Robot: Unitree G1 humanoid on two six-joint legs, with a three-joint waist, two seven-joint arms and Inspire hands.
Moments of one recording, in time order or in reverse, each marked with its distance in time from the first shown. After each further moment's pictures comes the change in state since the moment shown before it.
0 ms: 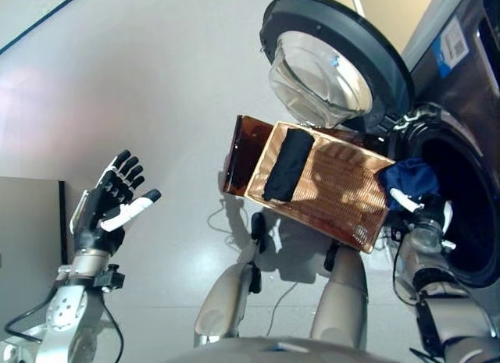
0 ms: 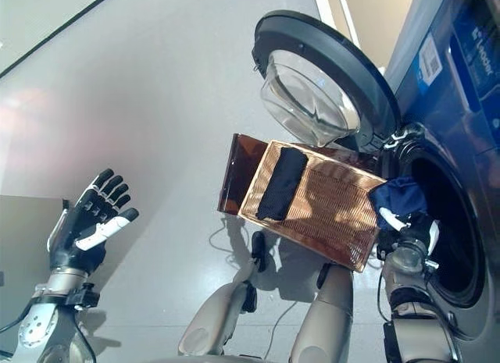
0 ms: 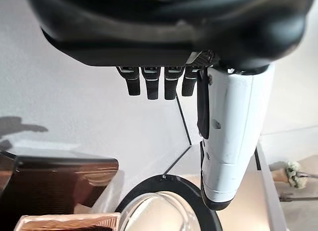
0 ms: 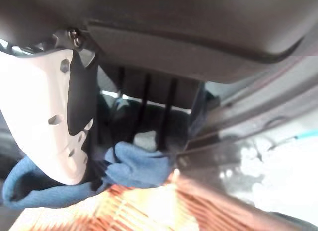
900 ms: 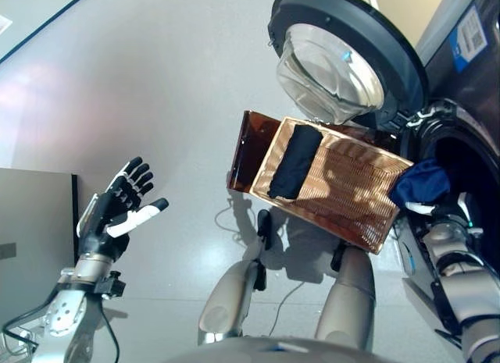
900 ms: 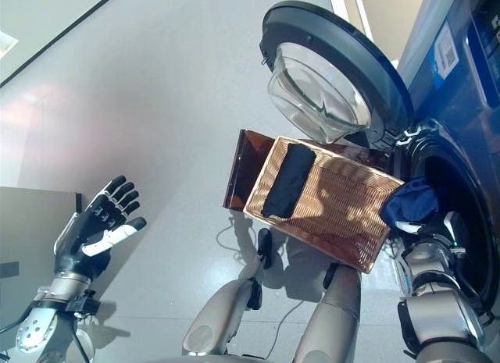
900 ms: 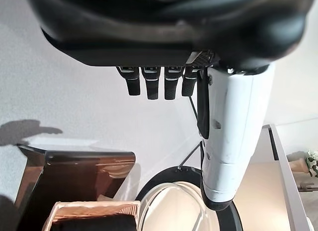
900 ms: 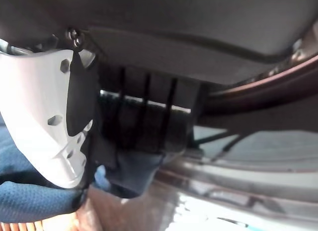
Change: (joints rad) left arm 0.037 0.051 -0.032 -0.024 -0.007 0.001 -0.033; right arm -0.174 -0.190 0.225 0.269 -0.411 0.148 -0.002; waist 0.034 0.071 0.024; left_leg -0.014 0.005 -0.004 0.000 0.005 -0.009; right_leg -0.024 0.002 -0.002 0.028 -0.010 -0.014
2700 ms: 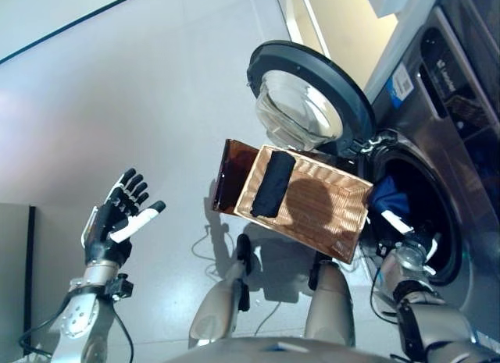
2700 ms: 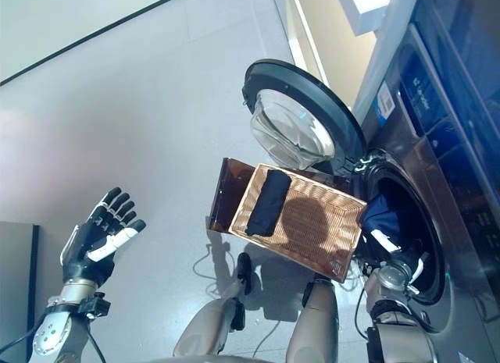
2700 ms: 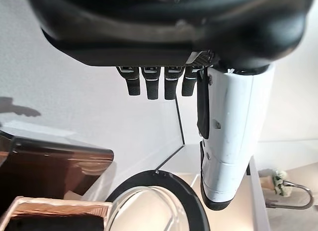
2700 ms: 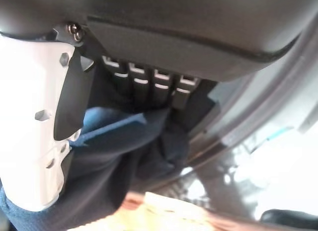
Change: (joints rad) left arm -0.009 -0.090 -0.008 0.094 0.038 -0.002 0.035; right arm 0.171 0.221 -0.206 -0.166 0.420 -0.147 -0.064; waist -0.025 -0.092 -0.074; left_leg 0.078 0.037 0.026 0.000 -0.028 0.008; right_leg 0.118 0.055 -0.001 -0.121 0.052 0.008
